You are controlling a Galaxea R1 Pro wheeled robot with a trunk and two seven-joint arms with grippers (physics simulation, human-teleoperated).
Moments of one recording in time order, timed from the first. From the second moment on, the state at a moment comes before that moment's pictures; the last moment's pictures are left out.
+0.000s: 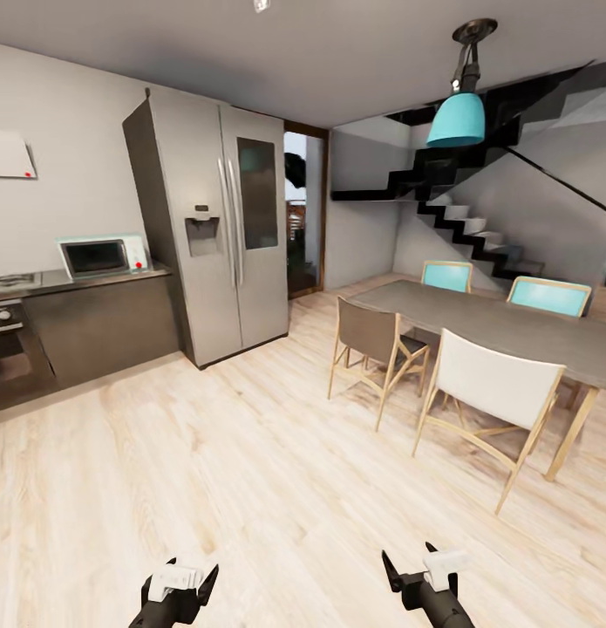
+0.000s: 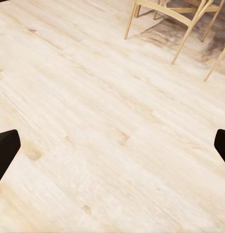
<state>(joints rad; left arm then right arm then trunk) -0.01 0.06 0.00 -1.00 0.11 -0.13 -0.26 -0.02 -0.02 -0.03 -1.03 0.01 -0.20 0.21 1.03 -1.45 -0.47</state>
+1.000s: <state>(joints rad) -0.01 0.06 0.00 -0.96 0.10 -0.13 -0.26 -0.02 -0.01 -0.02 -1.02 0.01 -0.20 0.17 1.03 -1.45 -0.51</state>
